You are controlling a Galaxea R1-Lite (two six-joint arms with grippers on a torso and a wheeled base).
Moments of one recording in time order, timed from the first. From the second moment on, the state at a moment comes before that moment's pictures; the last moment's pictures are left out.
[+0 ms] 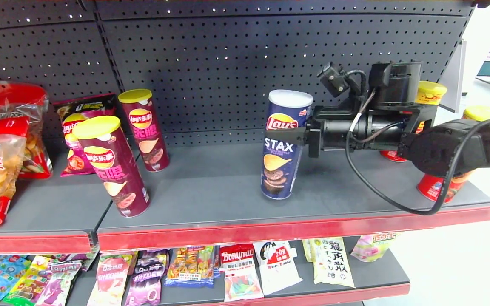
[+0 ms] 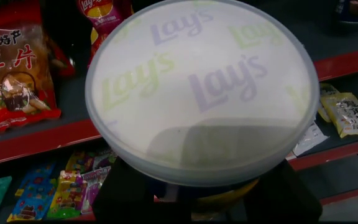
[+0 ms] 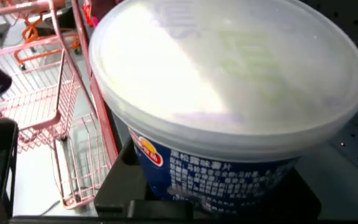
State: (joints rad) left arm 0.08 0.24 -0.46 0.31 -0.19 0.17; right arm 0.45 1.89 -1.28 -0.43 0.73 -0.17
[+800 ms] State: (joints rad) left arm 0.08 0.24 -0.46 0.31 -0.19 0.18; right arm 0.46 1.87 -1.18 -0.43 0.81 -0.28
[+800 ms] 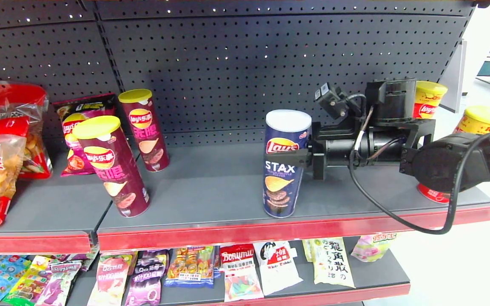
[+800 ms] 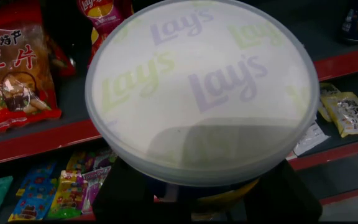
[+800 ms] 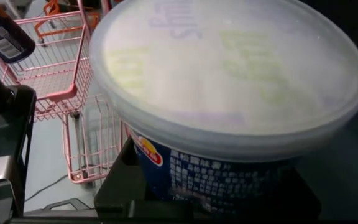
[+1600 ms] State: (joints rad) left arm 0.08 0.24 -0.46 0.31 -0.19 0.17; right arm 0.46 1.84 -1.11 -0.43 0.87 -0.31
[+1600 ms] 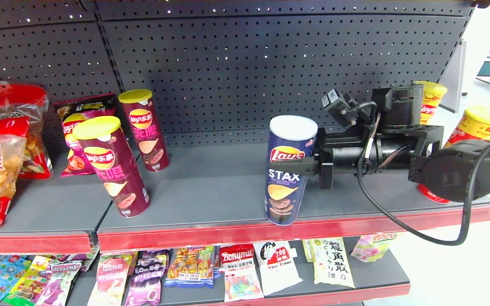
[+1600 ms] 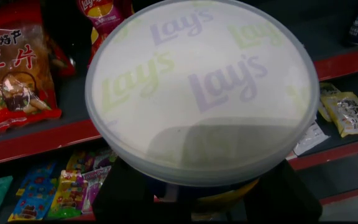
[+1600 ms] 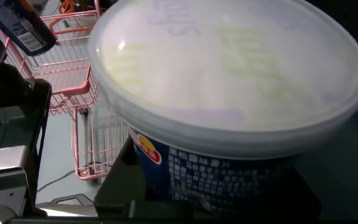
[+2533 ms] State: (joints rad) left arm 0.08 0.25 -0.47 0.30 -0.19 0.17; right arm 0.40 1.90 -1.21 -0.43 0.88 -0.31
